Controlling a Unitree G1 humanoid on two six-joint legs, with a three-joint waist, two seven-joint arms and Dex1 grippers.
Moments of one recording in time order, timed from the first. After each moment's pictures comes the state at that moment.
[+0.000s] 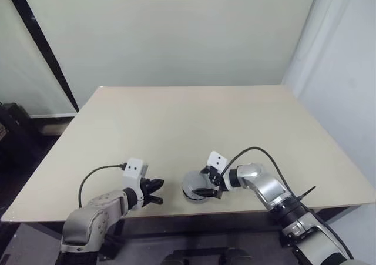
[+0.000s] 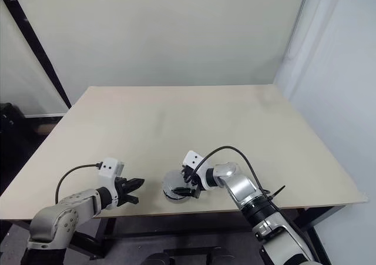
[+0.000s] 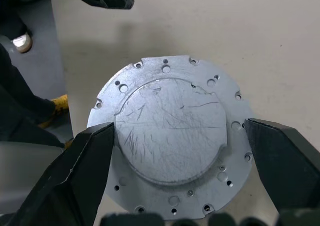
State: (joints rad) left arm -0.01 0.45 0.12 -0.32 -0.52 0.97 -0.39; right arm -0.52 -0.24 0.45 0.30 0.05 0.43 0.92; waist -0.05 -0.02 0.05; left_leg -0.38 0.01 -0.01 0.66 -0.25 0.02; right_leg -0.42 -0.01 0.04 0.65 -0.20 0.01
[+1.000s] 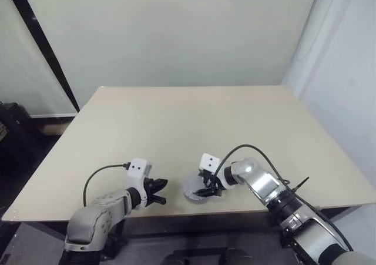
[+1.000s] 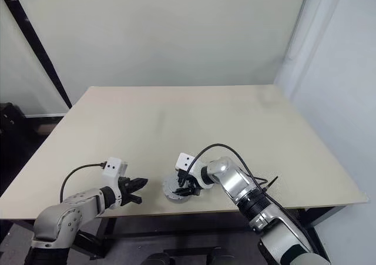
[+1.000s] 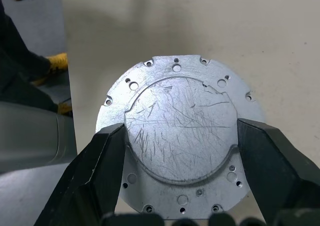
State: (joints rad) left arm -0.02 0.43 0.10 -0.32 -0.52 0.97 -0.39; right arm -0.61 -0.25 0.56 0.31 -0.06 0.49 0.97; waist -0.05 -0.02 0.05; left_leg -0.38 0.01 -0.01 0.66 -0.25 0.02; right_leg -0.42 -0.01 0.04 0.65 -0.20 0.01
